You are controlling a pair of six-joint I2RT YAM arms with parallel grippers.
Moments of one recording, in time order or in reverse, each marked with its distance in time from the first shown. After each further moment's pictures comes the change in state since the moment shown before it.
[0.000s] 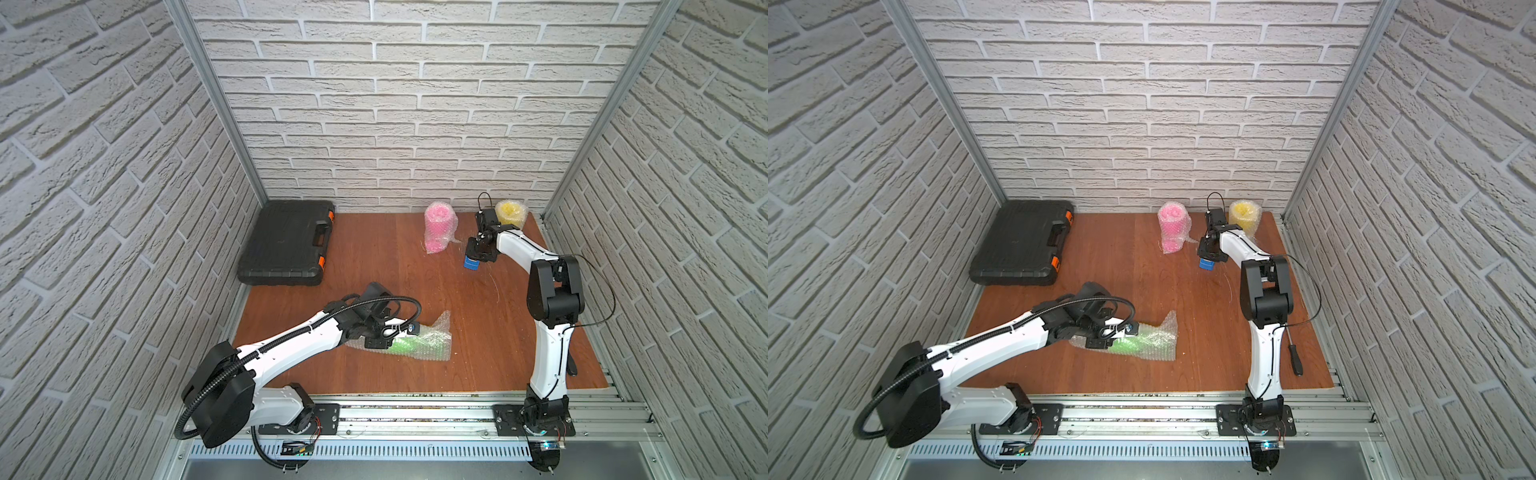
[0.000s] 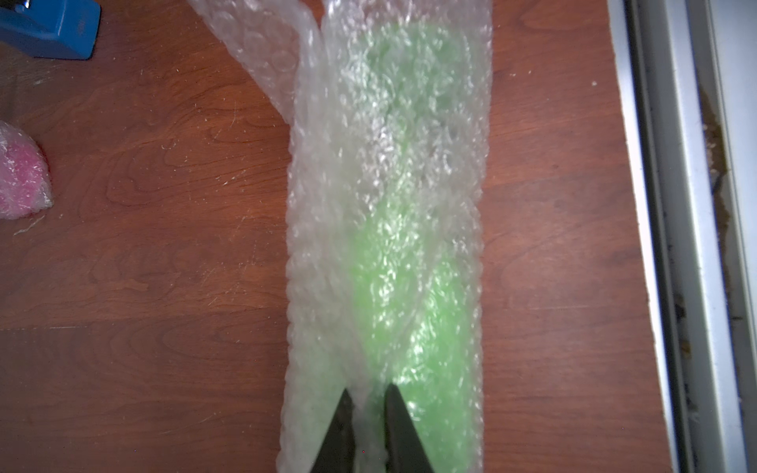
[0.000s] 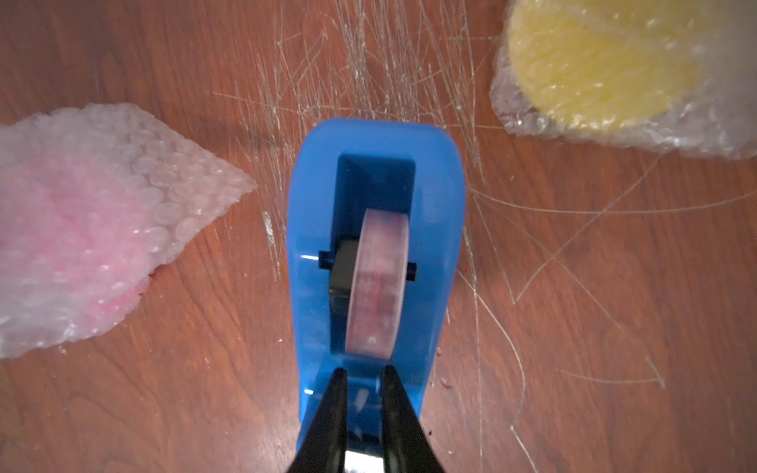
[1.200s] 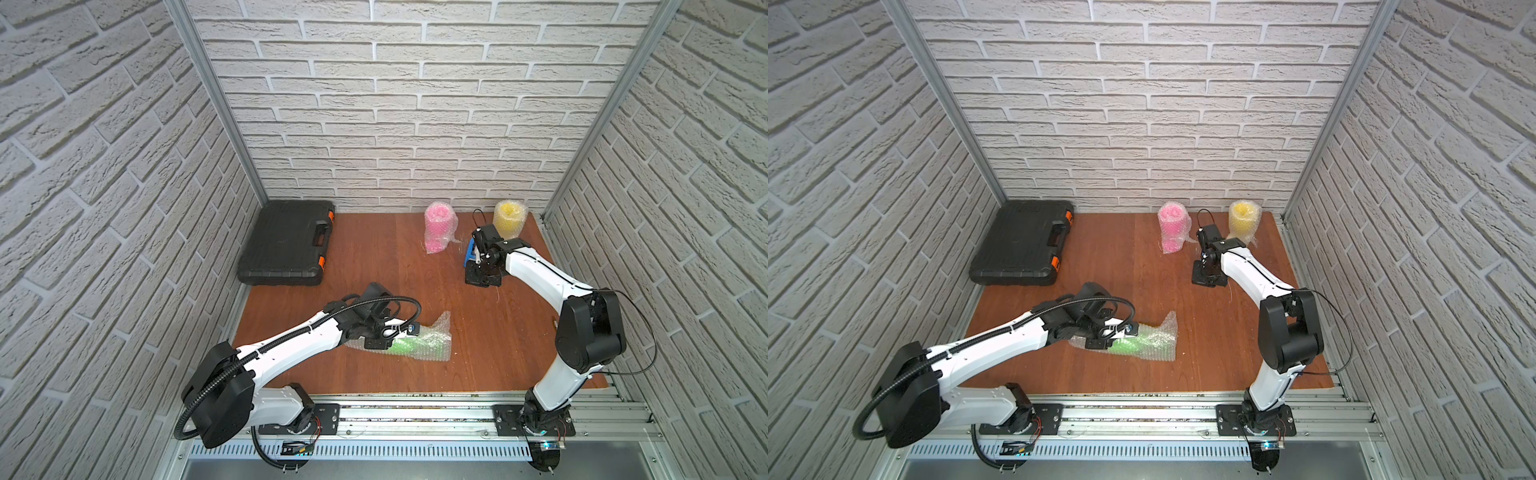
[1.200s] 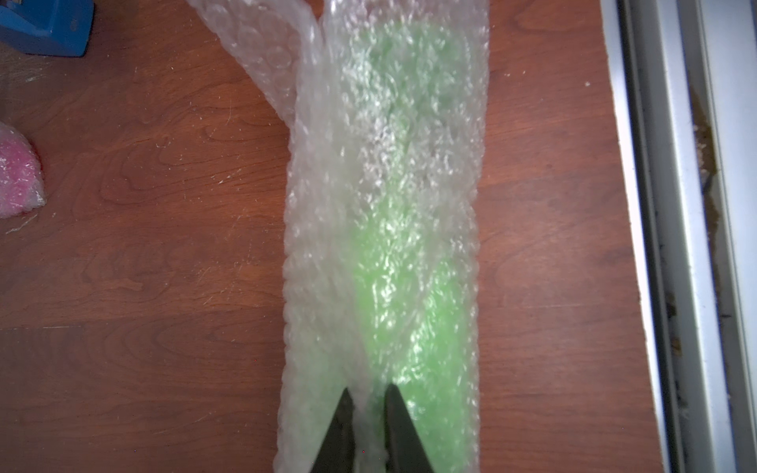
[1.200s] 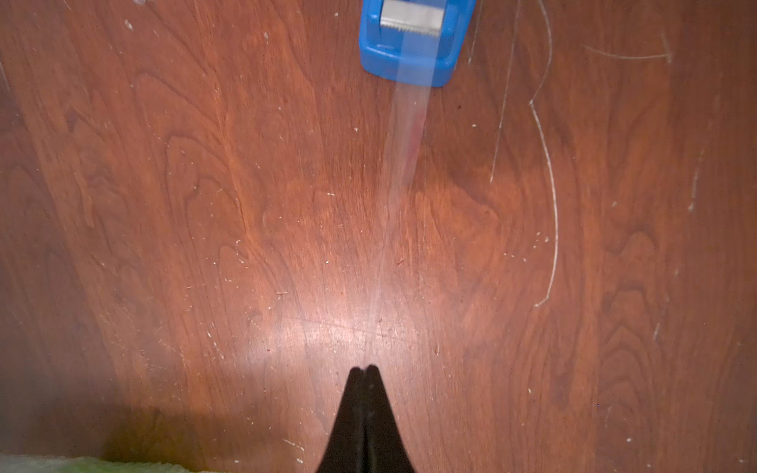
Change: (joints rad) left arm 0.000 -0.002 0.002 -0.011 0.000 -0.002; right arm 0.144 -0.405 -0.355 -0.202 -0.066 0.034
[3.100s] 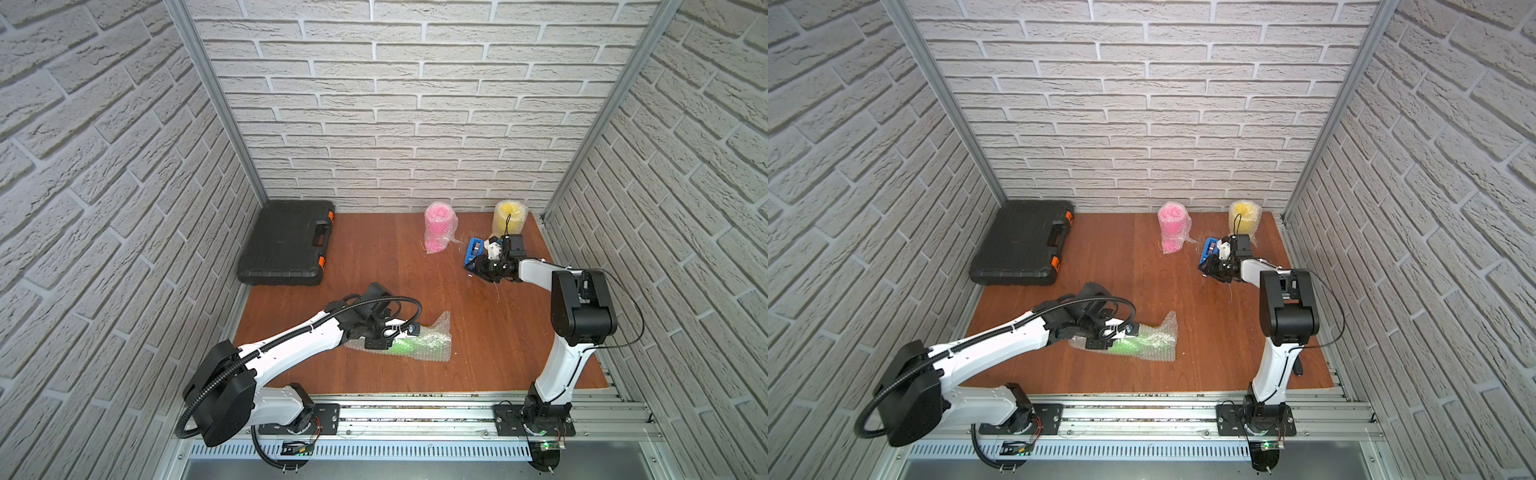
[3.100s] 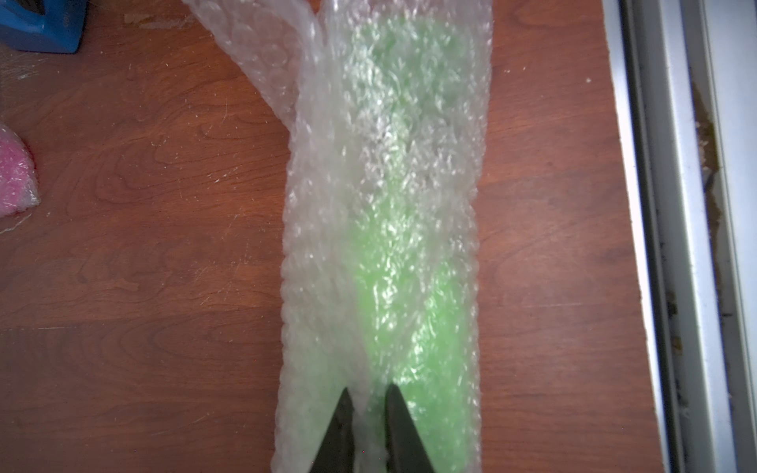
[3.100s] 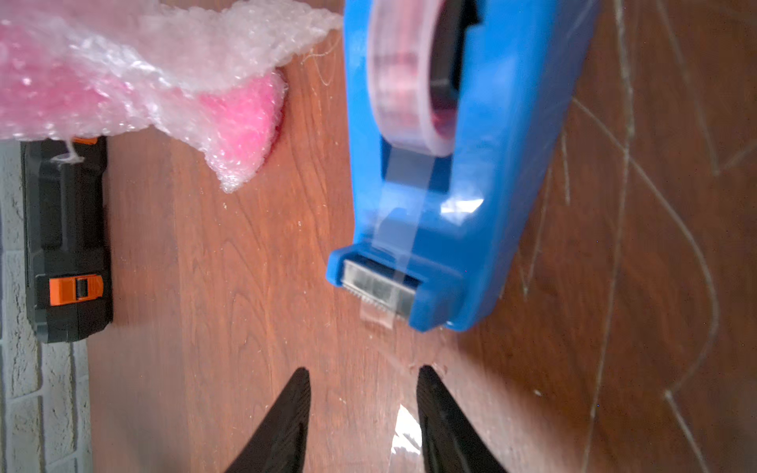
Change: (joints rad) left arm -0.005 0.011 0.003 -0.003 -0.004 0.000; right arm -0.282 0.179 -0.186 0.702 -0.513 -0.034
